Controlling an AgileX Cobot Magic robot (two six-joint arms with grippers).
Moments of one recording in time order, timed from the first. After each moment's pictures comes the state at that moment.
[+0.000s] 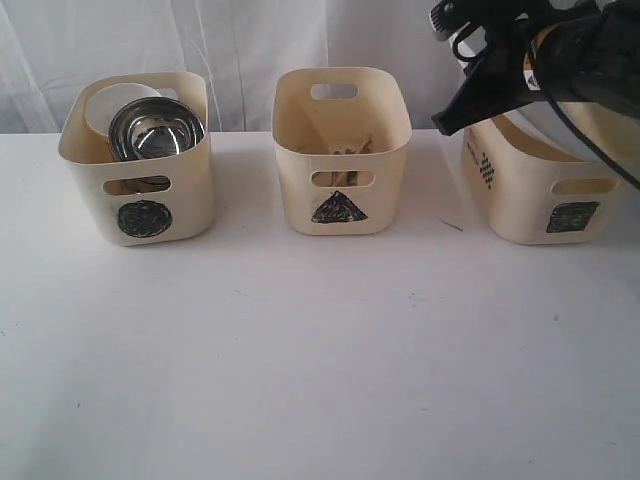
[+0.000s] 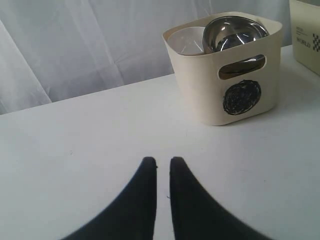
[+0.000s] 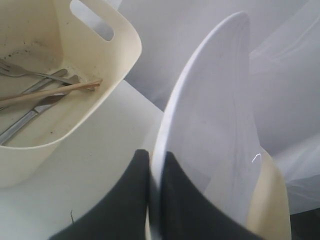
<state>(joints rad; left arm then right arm) -0.03 0.03 0.02 0.08 0.14 0.13 0.13 1.63 -1.19 -0.92 0.13 0.37</state>
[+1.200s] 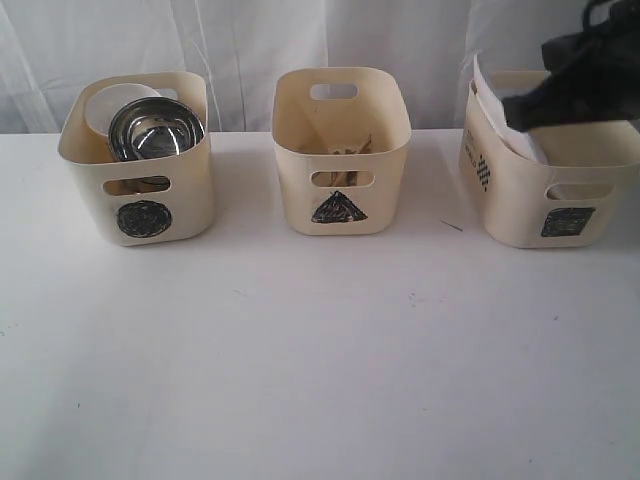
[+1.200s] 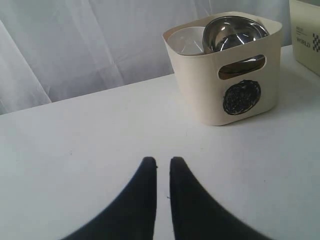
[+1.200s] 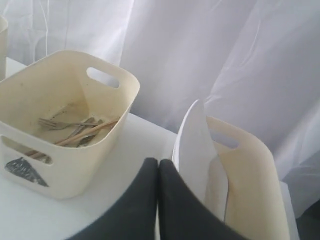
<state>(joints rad) -0.03 0.03 0.02 0.08 0.14 0.13 0.12 1.13 -0.83 -0.81 0.06 0.54</state>
